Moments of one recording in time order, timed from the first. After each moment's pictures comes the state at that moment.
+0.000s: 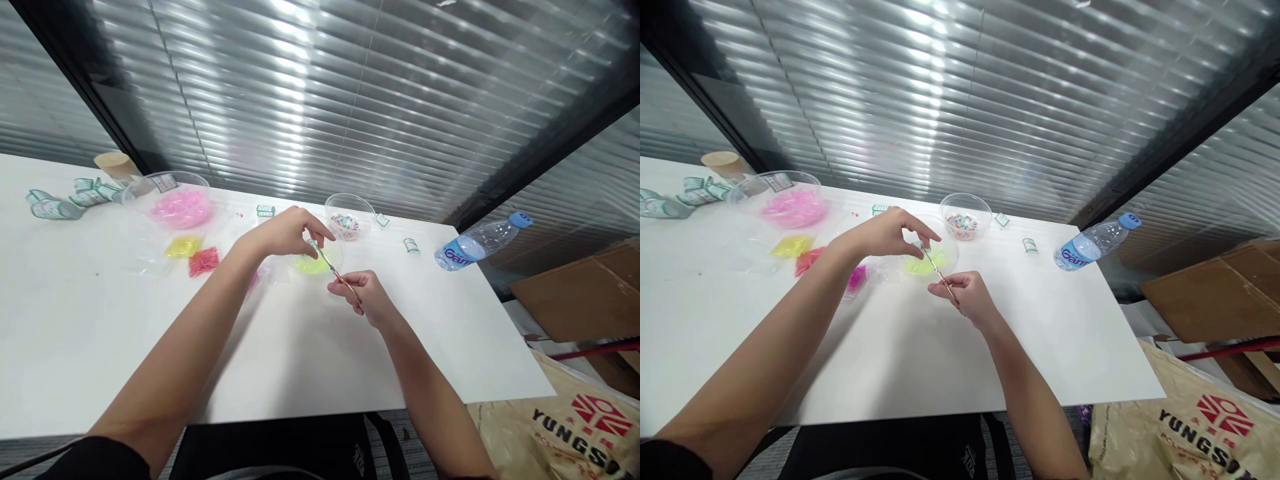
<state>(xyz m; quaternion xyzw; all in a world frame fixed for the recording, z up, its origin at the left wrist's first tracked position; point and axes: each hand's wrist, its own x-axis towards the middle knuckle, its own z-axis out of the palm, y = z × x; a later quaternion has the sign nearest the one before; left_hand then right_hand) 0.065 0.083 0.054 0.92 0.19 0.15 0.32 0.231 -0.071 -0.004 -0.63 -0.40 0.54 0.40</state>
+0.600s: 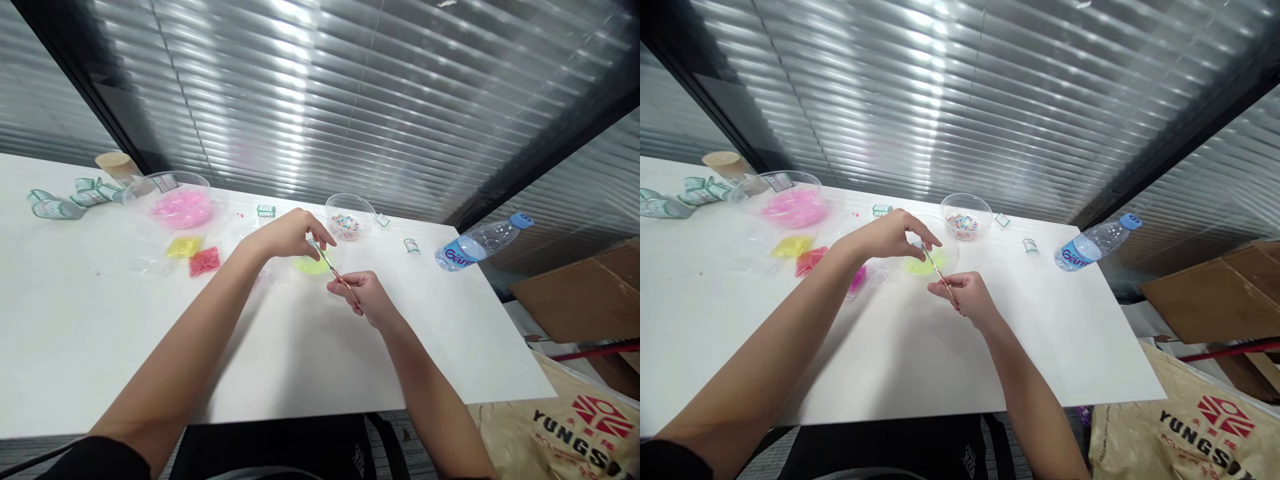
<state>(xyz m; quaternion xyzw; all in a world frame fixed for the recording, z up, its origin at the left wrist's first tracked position) 0.071 0.077 0.059 0.92 0.21 0.12 0.32 0.230 -0.071 -0.004 -0.63 -0.40 0.53 0.39</state>
